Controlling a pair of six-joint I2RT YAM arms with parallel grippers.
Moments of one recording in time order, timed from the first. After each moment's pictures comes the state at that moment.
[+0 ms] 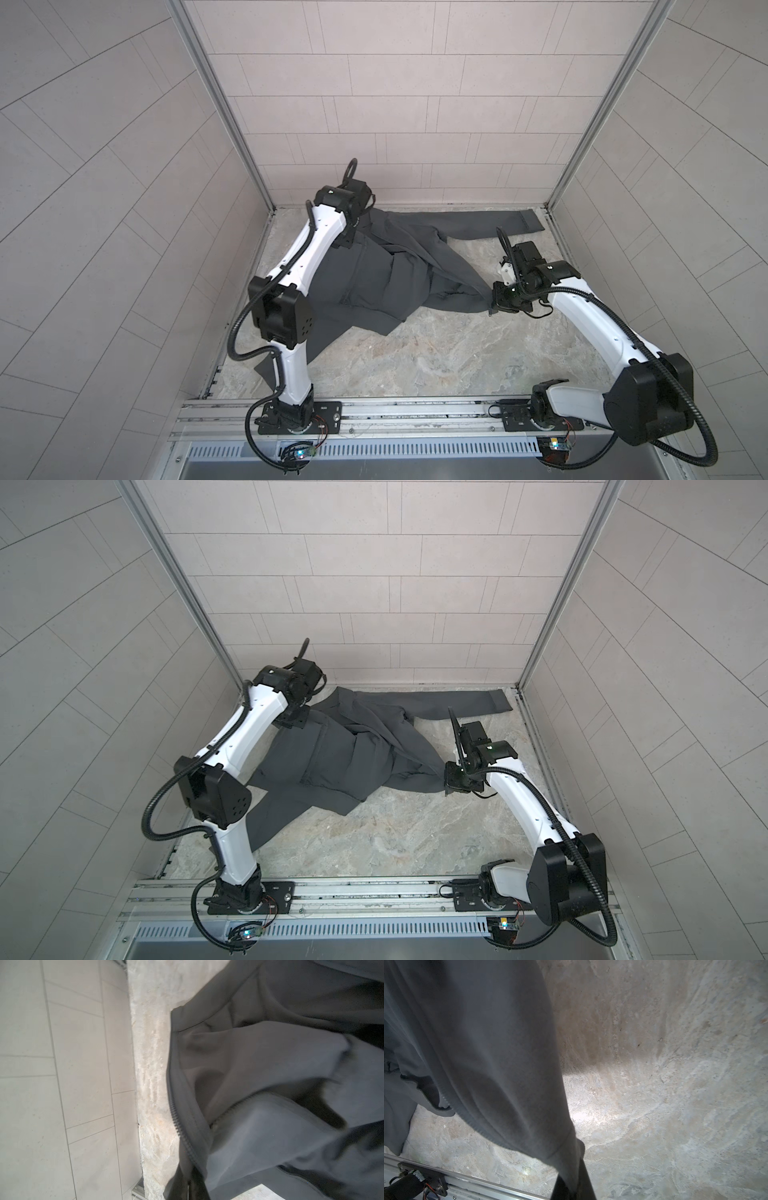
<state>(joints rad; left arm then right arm) -0.40 2.00 2.08 -1.52 -0.50 -0.21 0.17 1.27 1.01 -1.03 -0.21 0.34</state>
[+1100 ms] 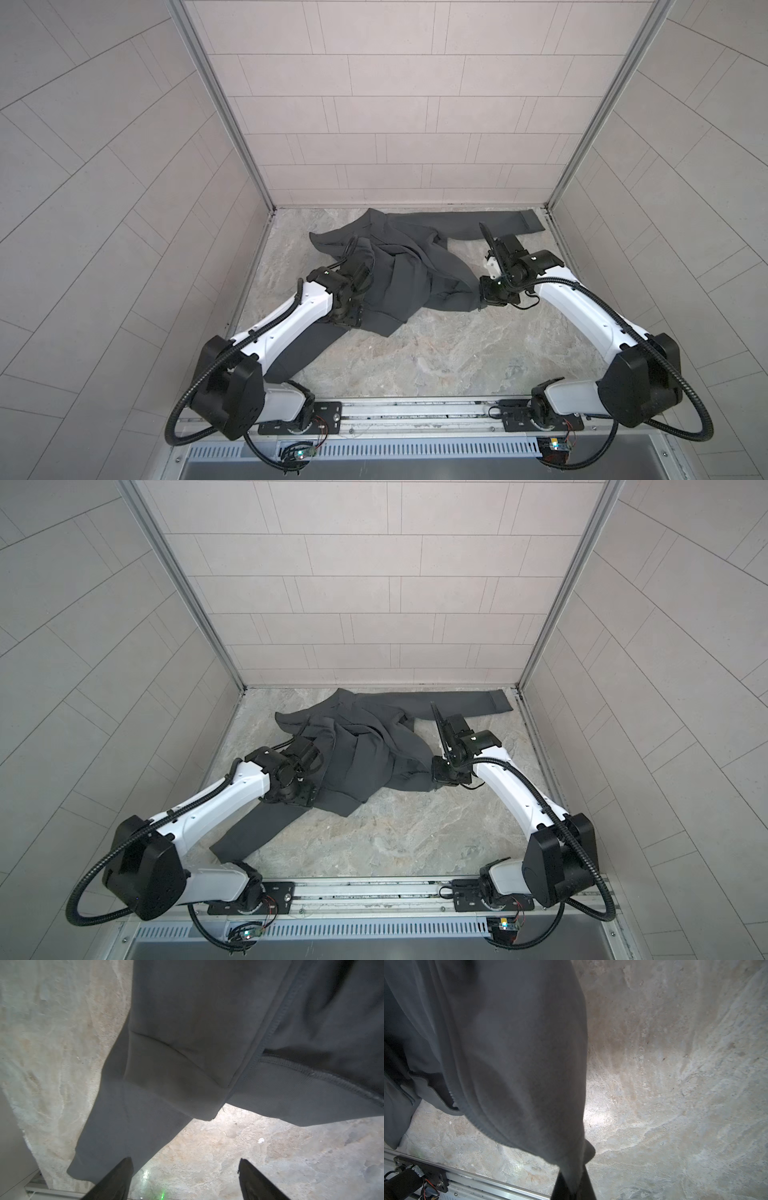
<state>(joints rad) -0.50 1.36 0.98 -1.08 -0.17 -0.41 0.30 1.38 1.14 -1.05 -0.18 0.38</state>
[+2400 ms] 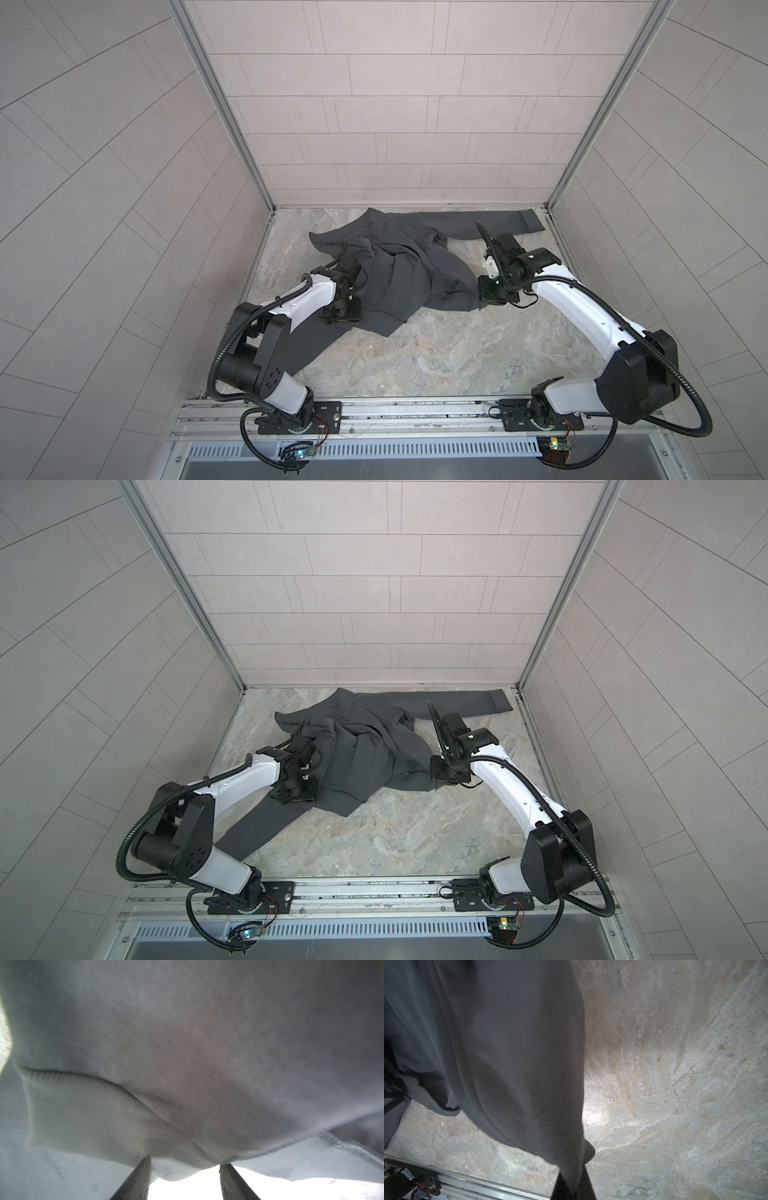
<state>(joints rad) -0.35 1.55 0.91 -0.86 0.02 -0.37 0.31 1.38 1.16 -1.08 -0.14 0.38</state>
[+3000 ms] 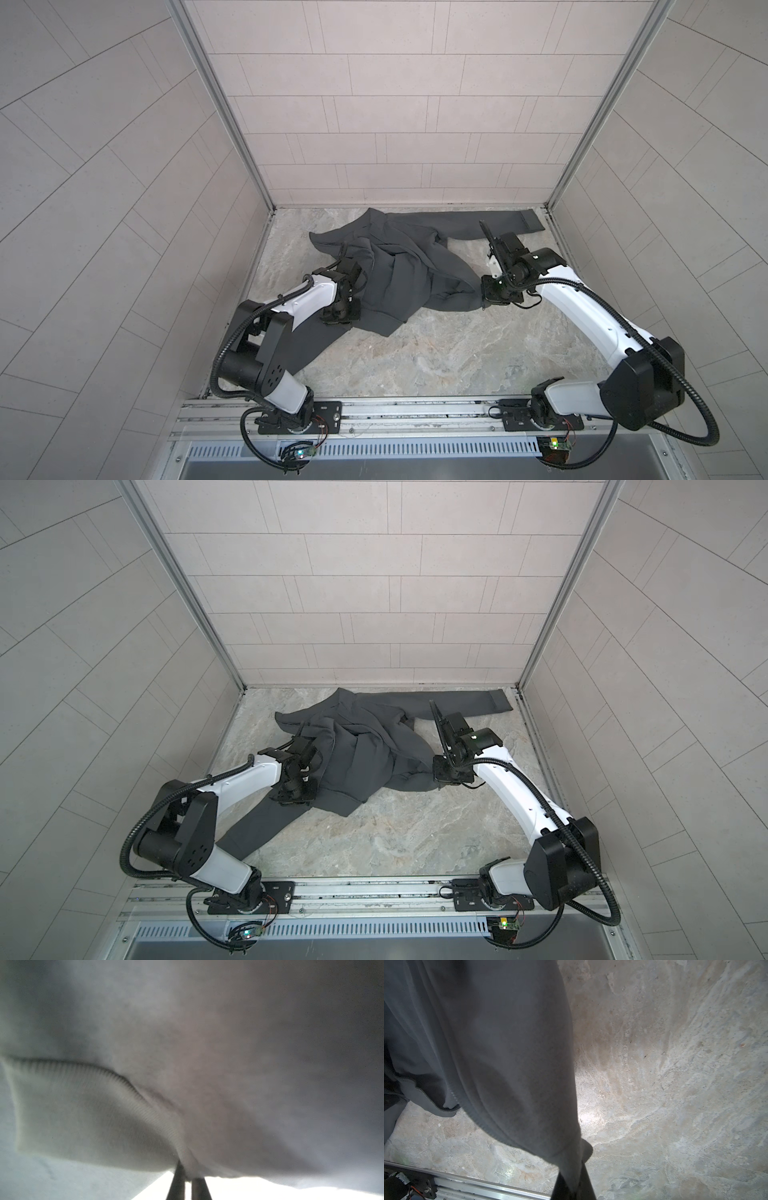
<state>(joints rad) -0.35 1.55 0.89 -0.85 0.03 -0.41 0.31 1.35 1.17 -1.11 -0.11 0.39</state>
